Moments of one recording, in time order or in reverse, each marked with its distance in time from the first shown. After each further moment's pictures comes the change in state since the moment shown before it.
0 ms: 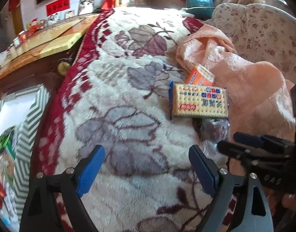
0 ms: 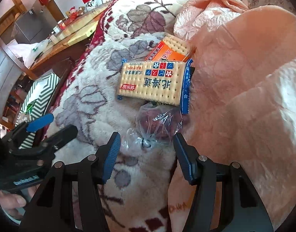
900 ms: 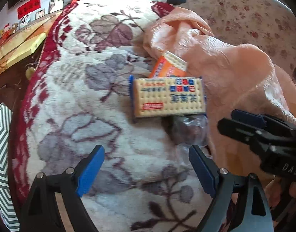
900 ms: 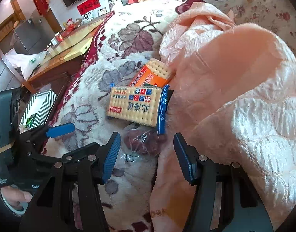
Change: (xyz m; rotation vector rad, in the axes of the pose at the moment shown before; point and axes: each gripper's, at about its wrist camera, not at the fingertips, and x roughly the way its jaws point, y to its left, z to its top) left arm 0.029 -0.039 0.012 0.108 0.097 -0.142; right arm -0.029 -0.024 0.015 0.021 -0.095 -0.023
